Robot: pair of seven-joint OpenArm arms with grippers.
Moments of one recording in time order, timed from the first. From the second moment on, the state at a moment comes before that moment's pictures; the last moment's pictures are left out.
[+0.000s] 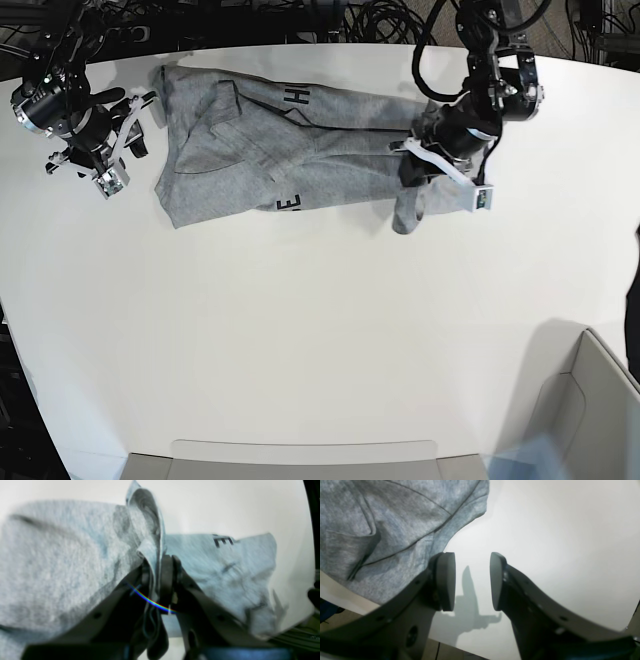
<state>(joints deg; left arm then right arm) 16.6 -0.7 -8.3 115.6 -33.2 -2.8 62.0 -15.9 15.1 25.3 119.0 26.5 44.7 -76.1</state>
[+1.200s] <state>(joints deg) 18.6 -0.7 1.9 114.4 -34.0 -1.7 59.2 -10.8 16.7 36.7 84.7 45.0 44.7 -70.8</state>
